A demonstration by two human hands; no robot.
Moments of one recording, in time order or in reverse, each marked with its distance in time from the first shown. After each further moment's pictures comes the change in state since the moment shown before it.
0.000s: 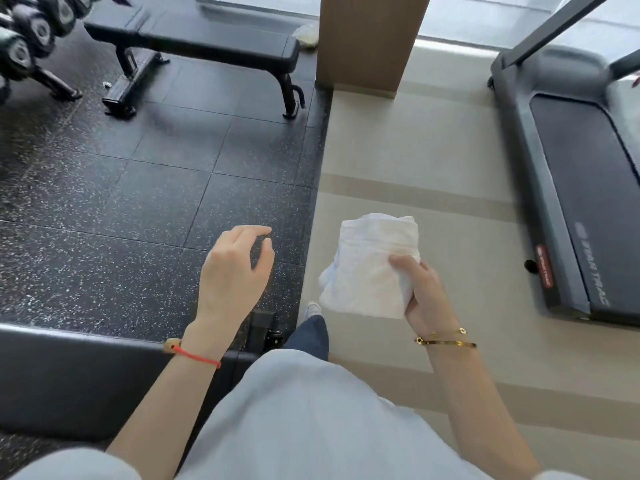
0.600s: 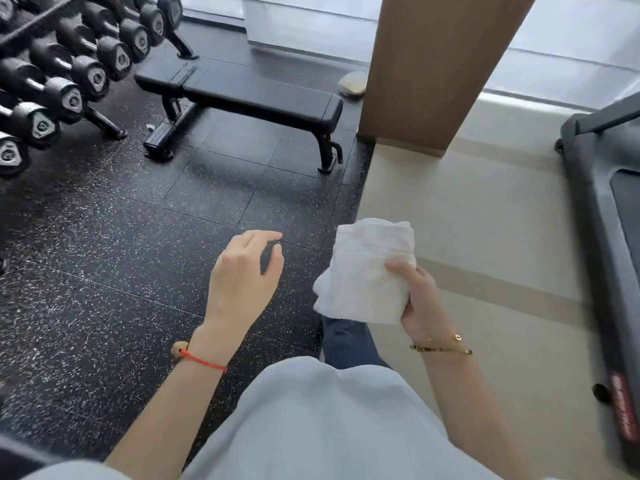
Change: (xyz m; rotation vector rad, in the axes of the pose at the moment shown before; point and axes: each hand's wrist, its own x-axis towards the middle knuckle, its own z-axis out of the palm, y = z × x) left_hand 0.355 -0.015 0.047 0.078 0.090 -0.088; right_hand 0.331 -0.169 0.146 -0.048 -0.156 0.029
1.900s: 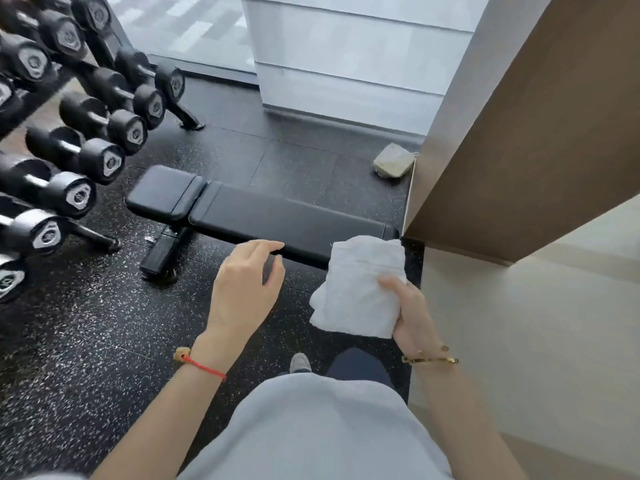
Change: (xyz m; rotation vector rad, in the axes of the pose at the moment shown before) left_hand 0.814 -0.218 0.048 0.006 0.014 0.056; right_hand 0.676 -0.269 0.417 0.013 -0.009 0.042
